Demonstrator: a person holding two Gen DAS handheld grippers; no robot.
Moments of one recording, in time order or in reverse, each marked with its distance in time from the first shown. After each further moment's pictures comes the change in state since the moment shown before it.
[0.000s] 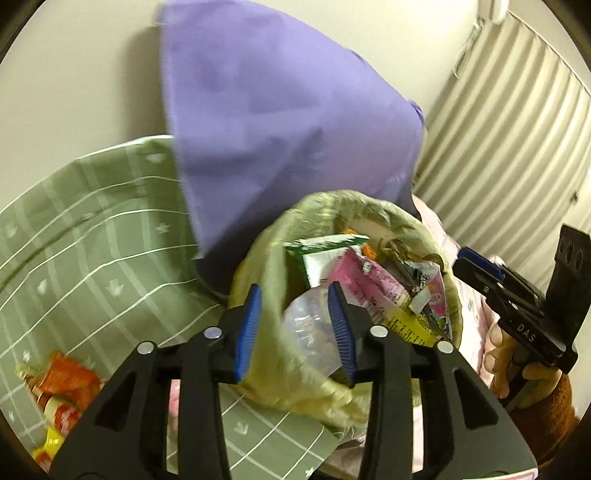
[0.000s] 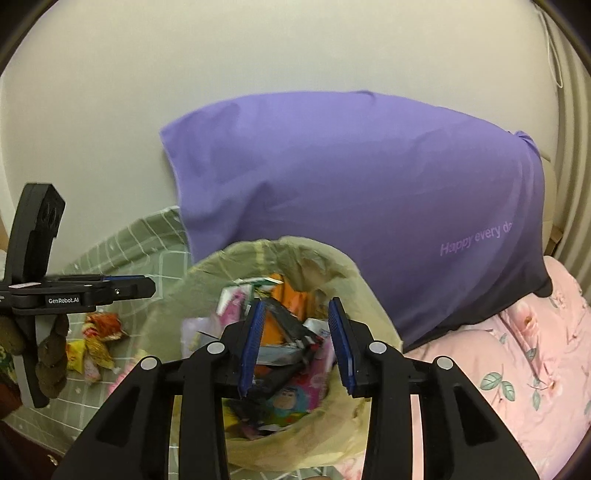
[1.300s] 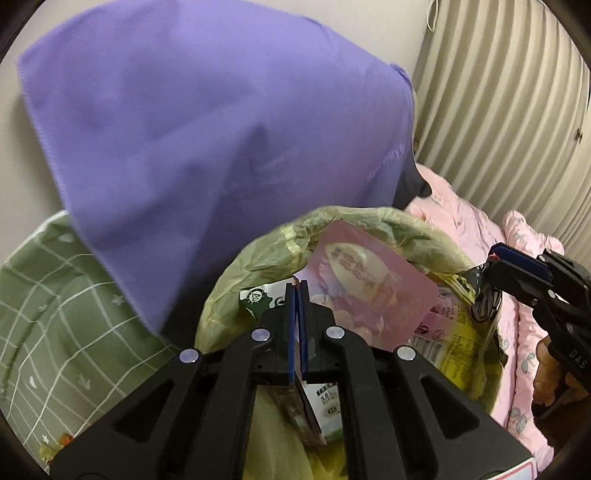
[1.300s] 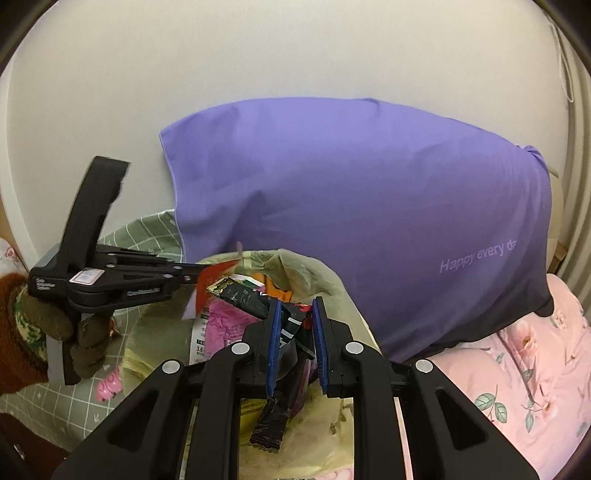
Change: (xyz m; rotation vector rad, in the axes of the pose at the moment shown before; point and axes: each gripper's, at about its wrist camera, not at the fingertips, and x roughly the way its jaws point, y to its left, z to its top) left arm 0.098 -0.059 0.043 0.244 0.076 0.040; right arm 0.017 -0.026 0.006 -0.056 0.003 0.022
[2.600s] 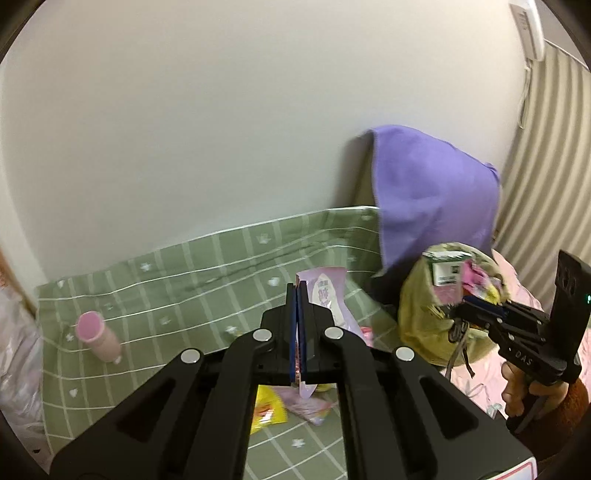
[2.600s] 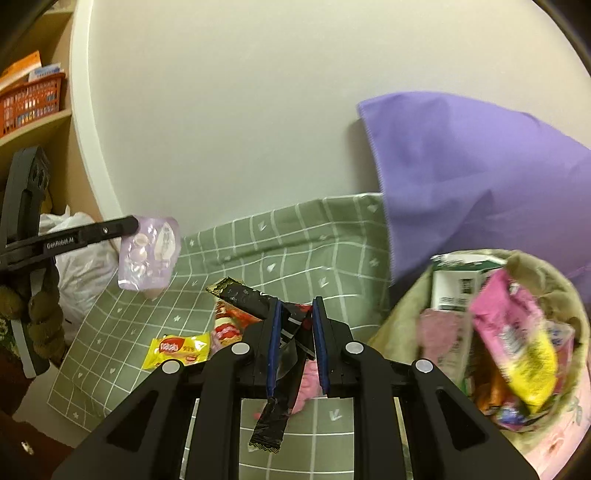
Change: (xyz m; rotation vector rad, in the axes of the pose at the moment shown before) left arm -0.278 0.131 -0.151 -0.297 -0.262 0.327; right arm -0.010 0.197 -0.008 -0.053 0.009 0.284
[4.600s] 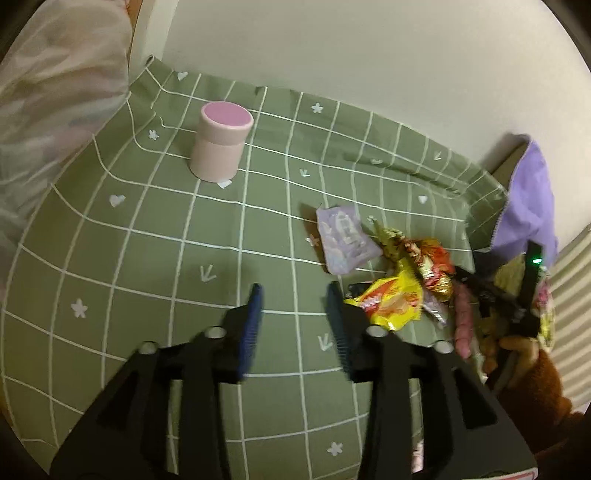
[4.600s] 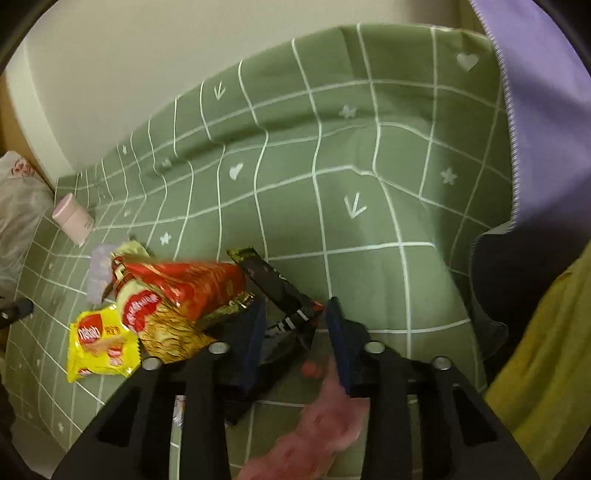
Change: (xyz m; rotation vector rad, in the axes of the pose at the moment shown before) left arm 0.004 0.157 -0.162 -0.514 0.175 0.137; right arm 0.216 0.015 -0.030 -0.042 0.367 0.027
